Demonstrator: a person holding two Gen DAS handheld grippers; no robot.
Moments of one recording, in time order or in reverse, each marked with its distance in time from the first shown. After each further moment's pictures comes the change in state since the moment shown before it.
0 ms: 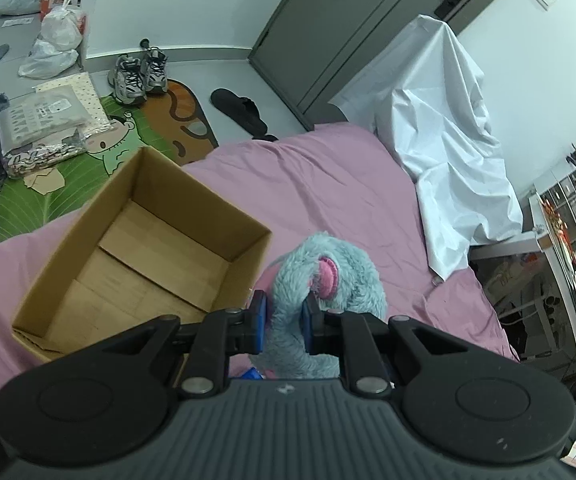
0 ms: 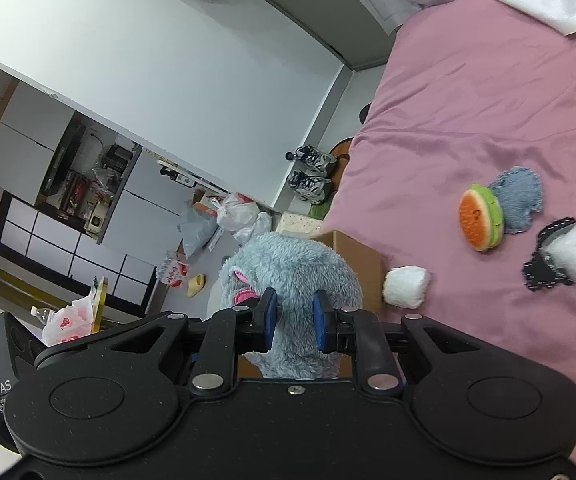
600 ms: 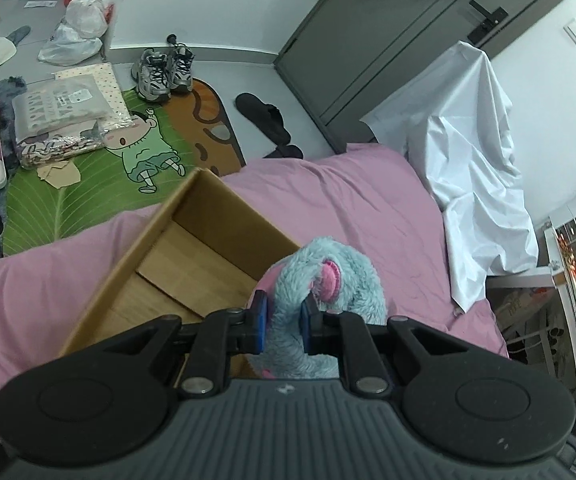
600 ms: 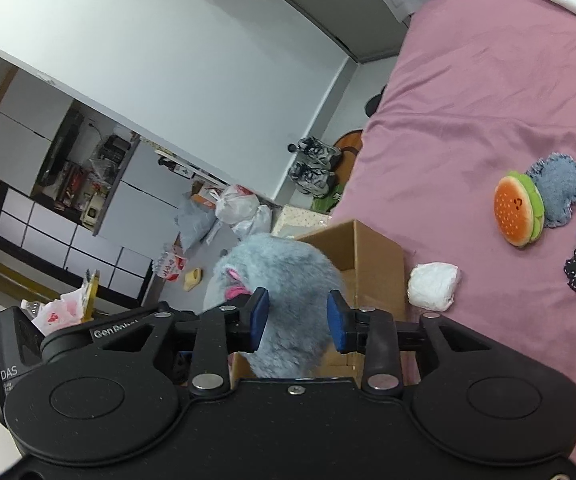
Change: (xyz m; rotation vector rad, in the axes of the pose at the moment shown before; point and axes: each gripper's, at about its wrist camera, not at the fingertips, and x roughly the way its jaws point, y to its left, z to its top) left arm 0.013 0.056 0.029 -0.077 -0.015 0.005; right arm 0.027 0.009 -0.006 -0.009 0.009 -0.028
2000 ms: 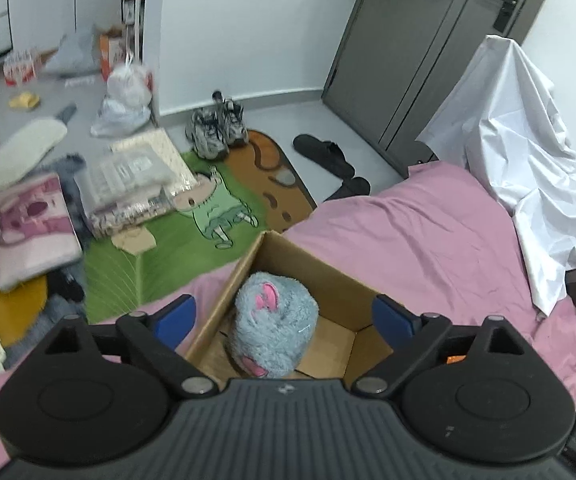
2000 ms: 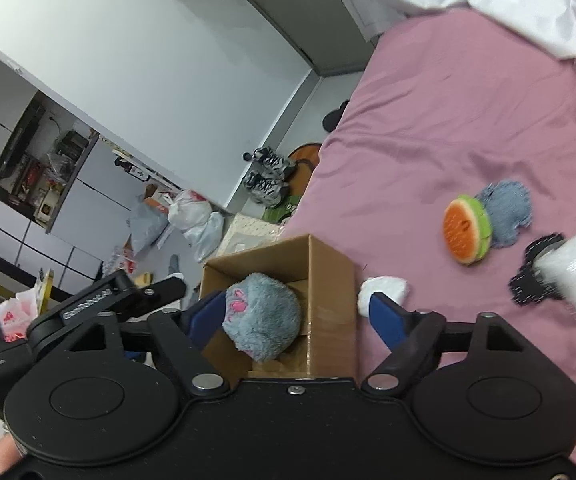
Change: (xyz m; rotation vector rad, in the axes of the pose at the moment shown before) left arm -0.015 -0.024 0.010 0.171 -0.119 0.272; right arm -0.025 0.018 -0.001 -0.058 -0.047 -0.170
